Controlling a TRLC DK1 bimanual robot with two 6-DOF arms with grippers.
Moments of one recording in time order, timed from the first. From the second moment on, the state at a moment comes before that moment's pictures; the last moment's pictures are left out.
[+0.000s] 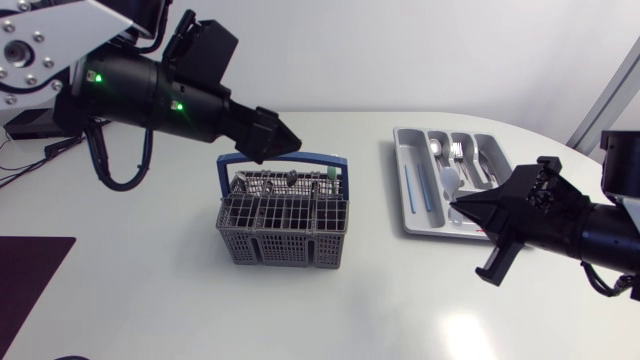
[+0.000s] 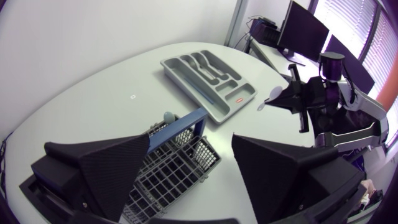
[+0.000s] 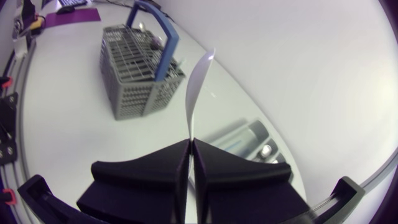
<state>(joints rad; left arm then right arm) -0.48 1.39 1.26 -0.57 0.35 0.10 0.11 0.89 0.55 -0.25 -0.32 -0.80</state>
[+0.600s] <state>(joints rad) -0.30 1.34 1.13 -0.64 0.32 0.18 -0.13 1.34 0.45 0.23 -0.08 -1.21</state>
